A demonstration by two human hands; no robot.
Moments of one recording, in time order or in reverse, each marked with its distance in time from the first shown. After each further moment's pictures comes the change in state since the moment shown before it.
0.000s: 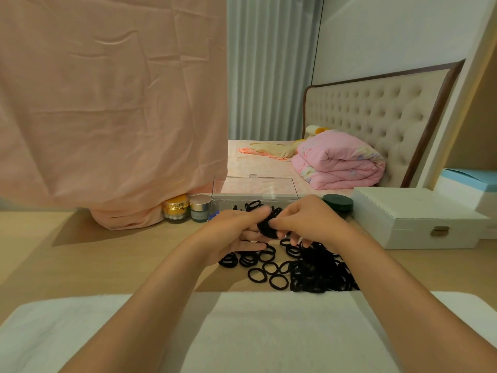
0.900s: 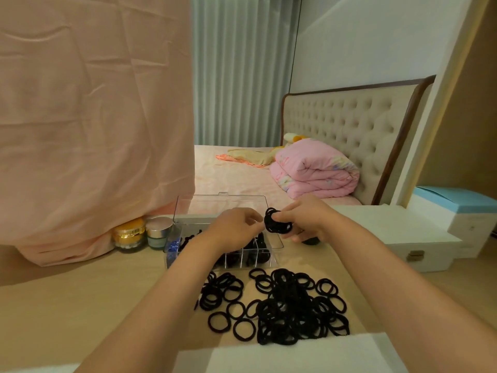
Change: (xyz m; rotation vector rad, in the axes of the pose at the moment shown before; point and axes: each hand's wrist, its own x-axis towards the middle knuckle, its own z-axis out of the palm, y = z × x) left_hand 0.115 0.026 0.028 0.835 0.148 0.189; right_hand 0.082 0.034 -0.072 0.172 0.100 0.221
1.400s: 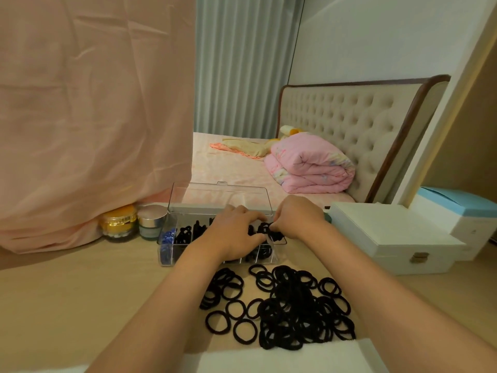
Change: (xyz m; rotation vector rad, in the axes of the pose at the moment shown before) left_hand 0.007 -0.028 0.020 0.311 0.011 0.153; right_hand 0.038 0.005 0.039 -0.943 0.189 -0.063
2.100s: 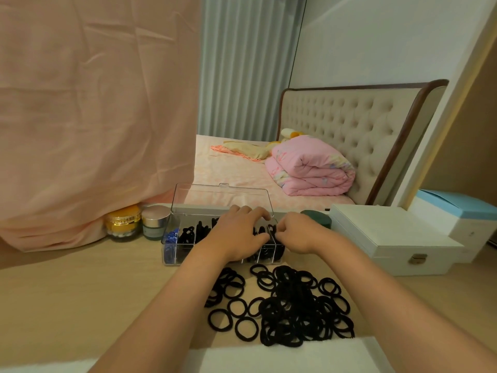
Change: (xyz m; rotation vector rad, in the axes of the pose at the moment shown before) left_hand -0.002 0.005 0.003 -0.020 0.063 0.036; right_hand -0.020 0.020 0.007 0.133 -0.194 -0.204
